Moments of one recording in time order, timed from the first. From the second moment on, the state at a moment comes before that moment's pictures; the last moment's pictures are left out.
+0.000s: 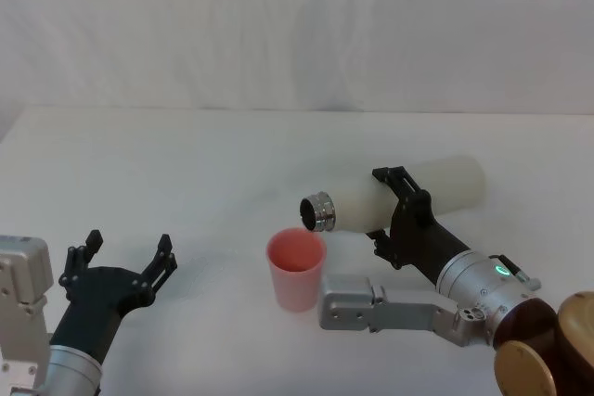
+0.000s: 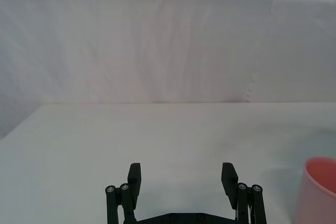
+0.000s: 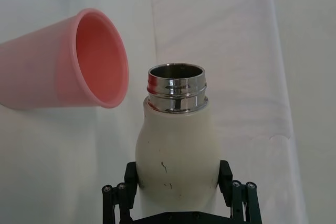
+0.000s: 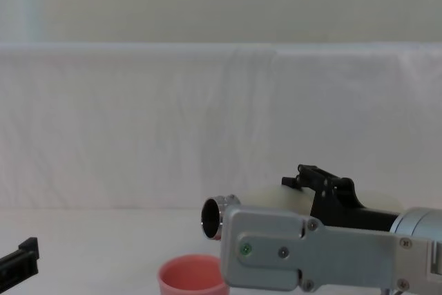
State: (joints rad) left arm 0.27 0.24 0.04 -1.85 -0.25 -0.02 -0.02; right arm 0.25 0.36 -0.62 -1.68 -0.97 0.17 0.23
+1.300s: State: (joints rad) left arm 0.27 0.24 0.04 -1.85 -0.25 -0.02 -0.02; right arm 0.28 0.36 -0.64 -1.67 -1.02 0.18 0.24
